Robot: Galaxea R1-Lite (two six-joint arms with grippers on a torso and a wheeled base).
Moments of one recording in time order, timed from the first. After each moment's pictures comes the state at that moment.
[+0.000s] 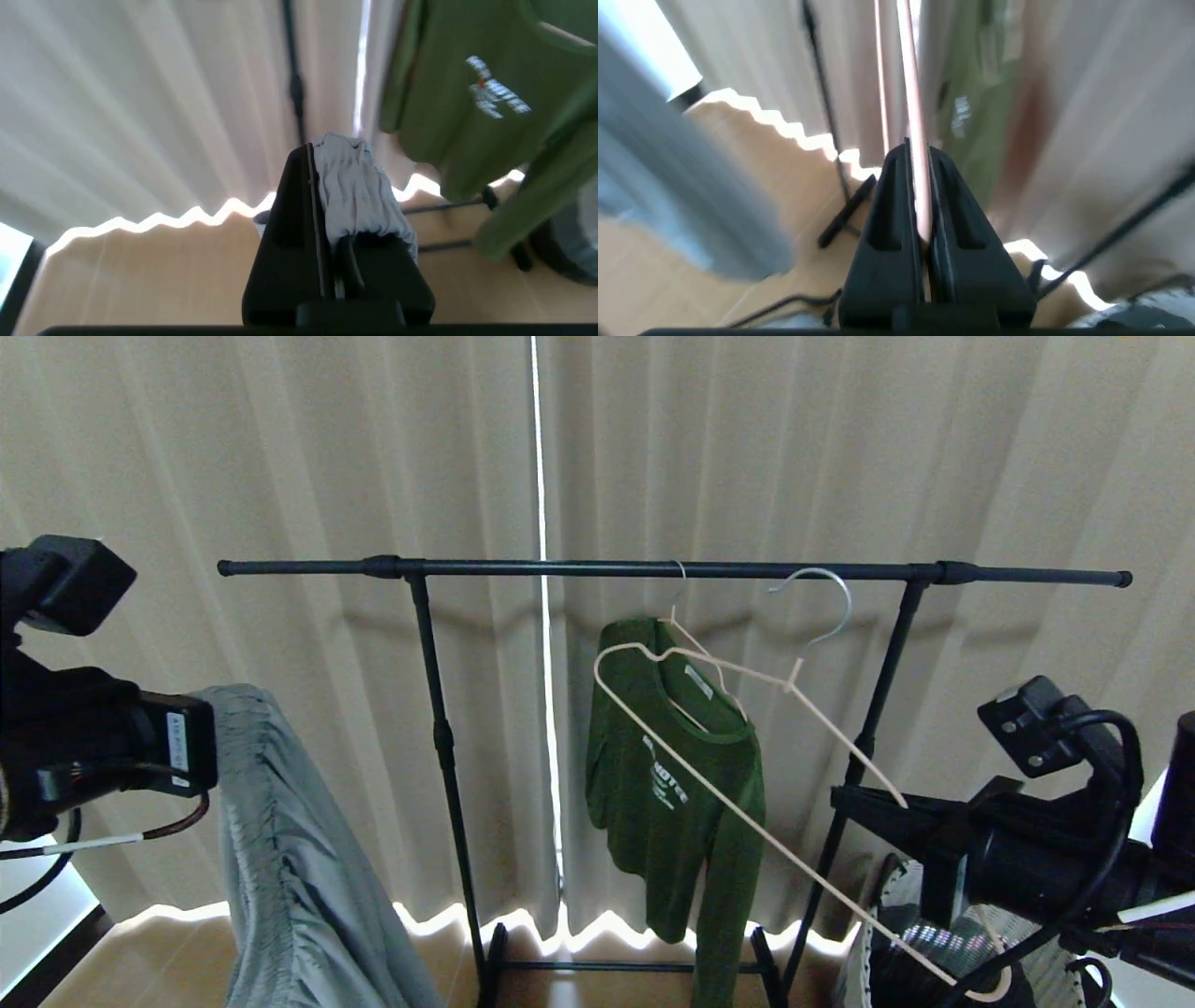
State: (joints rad) left arm -0.18 1.24 -0.80 -0.09 0.05 0.09; right arm 0.53 1.37 -0.44 -0.61 0.05 0.11
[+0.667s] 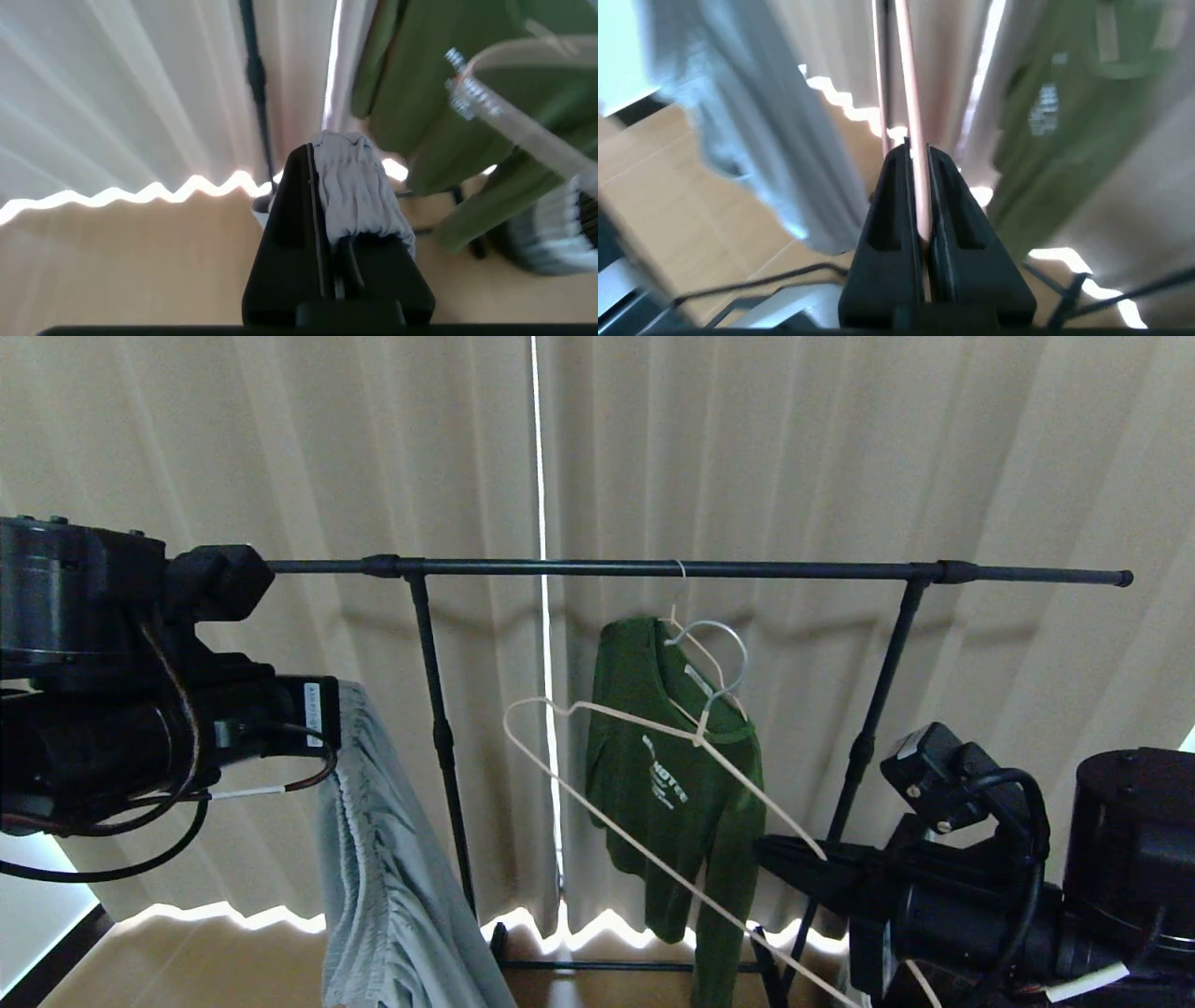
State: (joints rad) left arm -0.32 1.45 -0.92 -0.09 0.18 -0.10; right arm 0.72 1.47 -0.43 -0.68 0.05 0.12
